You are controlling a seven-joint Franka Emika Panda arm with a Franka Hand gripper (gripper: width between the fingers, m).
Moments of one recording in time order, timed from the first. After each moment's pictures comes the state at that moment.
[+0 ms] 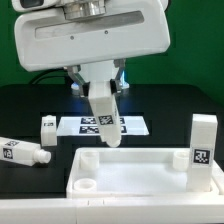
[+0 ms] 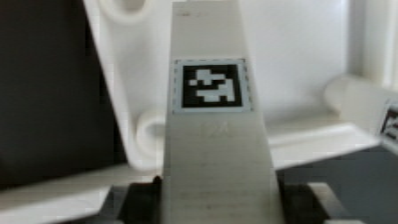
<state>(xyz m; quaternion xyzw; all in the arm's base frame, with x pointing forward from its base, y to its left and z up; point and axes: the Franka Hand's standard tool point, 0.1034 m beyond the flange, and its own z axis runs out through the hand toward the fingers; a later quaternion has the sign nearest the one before) 0.591 -0.032 0.152 -0.99 0.09 -0.05 0.07</state>
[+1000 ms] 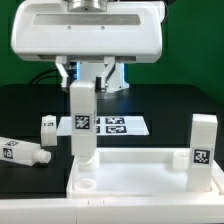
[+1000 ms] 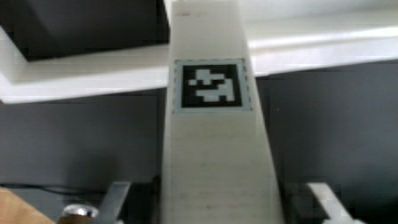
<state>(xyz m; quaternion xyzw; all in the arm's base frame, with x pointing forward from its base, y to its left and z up) 0.620 -0.059 0.165 -0.96 0.07 -0.27 -0.03</state>
